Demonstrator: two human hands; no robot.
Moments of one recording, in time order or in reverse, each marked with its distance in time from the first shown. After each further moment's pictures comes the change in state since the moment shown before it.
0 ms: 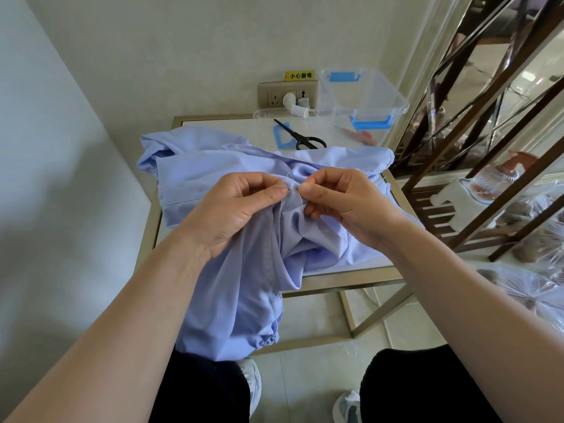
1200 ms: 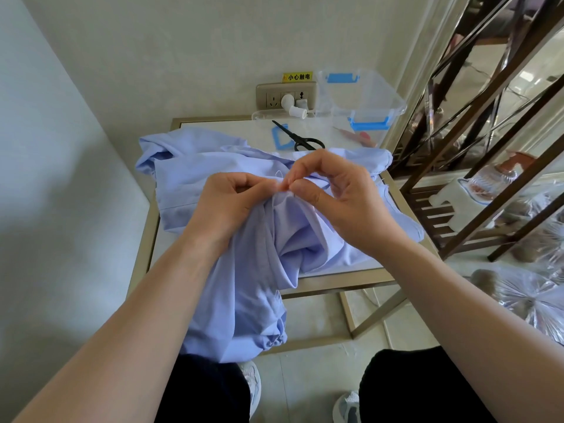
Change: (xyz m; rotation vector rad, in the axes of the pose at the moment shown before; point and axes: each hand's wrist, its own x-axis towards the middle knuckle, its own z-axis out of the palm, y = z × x) left_hand 0.003 0.001 0.005 0.236 0.300 0.032; right_hand -0.007 -0.008 0.015 -0.407 -0.008 -0.516
